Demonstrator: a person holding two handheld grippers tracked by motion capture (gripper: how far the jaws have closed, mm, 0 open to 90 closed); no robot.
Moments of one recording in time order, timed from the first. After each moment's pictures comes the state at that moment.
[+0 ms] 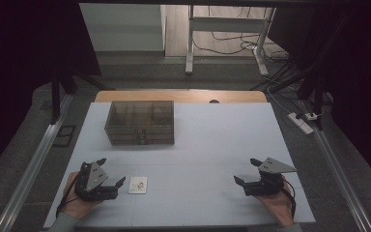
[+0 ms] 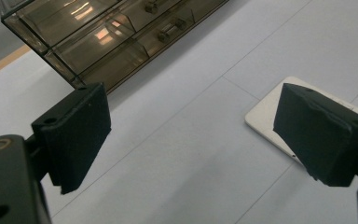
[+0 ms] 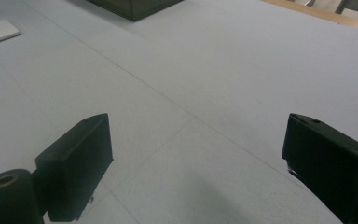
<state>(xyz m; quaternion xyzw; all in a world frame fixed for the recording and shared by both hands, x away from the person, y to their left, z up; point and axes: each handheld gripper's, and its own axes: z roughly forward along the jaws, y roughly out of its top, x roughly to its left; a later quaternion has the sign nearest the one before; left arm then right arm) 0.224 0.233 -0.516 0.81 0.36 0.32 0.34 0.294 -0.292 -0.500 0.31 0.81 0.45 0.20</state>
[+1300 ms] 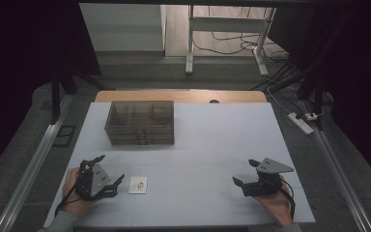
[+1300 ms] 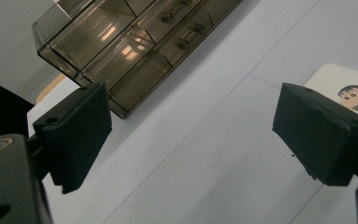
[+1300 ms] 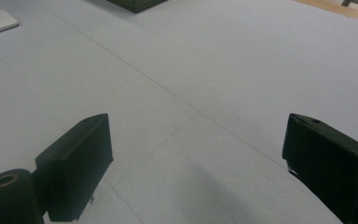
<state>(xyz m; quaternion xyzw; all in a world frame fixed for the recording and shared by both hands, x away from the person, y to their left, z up) 0.225 0.230 -0.521 0.81 0.32 0.39 0.31 0.295 -0.289 -0.504 0.31 0.82 0.44 0.20</state>
